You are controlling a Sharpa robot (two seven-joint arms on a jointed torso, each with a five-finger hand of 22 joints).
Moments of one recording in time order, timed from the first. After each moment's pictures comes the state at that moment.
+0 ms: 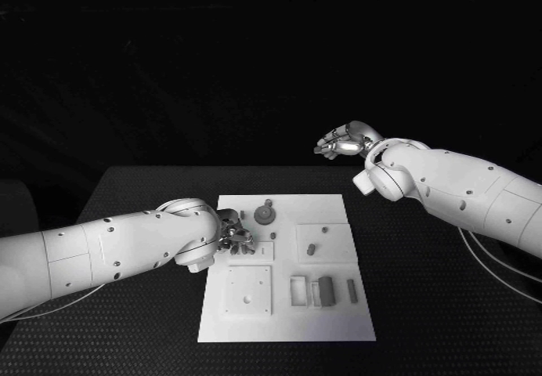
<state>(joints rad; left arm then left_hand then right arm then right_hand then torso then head) 1.31 -0.64 -0.24 1.40 -0.95 -0.06 -0.57 0.88 0.10 0.55 -0.26 0.05 1.07 0.04 0.30 0.79 1.43 -0.08 0.68 0.84 1.28 -0.17 1.29 0.87 0.10 1.03 -0.16 1.19 1.31 1.32 -0.54 -0.02 0.98 -0.71 -0.27 0.03 1.03 -0.20 0.69 -0.18 0.15 0.79 0.20 0.25 0.47 0.94 0.19 0.22 0.11 0.74 0.20 0.45 0.46 0.18 0.53 0.21 0.41 1.00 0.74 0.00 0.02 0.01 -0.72</state>
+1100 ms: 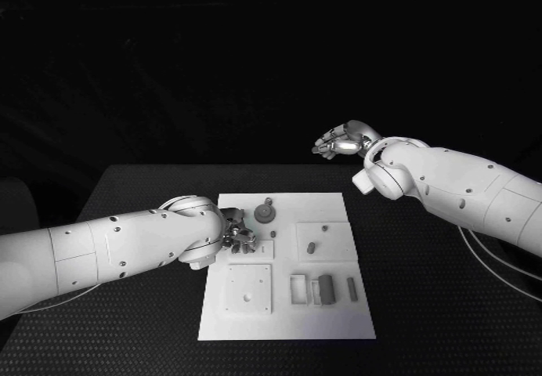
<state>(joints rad) 1.31 -0.62 -0.24 1.40 -1.02 -0.02 -0.59 0.81 0.09 0.56 -0.26 0.26 1.10 0.06 0.30 0.83 1.43 -0.09 0.69 0.85 1.27 -0.17 1.32 0.84 0.10 1.02 -0.17 1.21 1.31 1.32 -0.54 -0.02 0.98 -0.71 -0.25 0.03 1.03 -0.19 0.68 -0.18 0.16 0.79 0.20 0.25 0.47 0.95 0.19 0.21 0.10 0.74 0.20 0.44 0.45 0.18 0.52 0.21 0.41 1.01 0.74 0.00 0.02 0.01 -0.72</state>
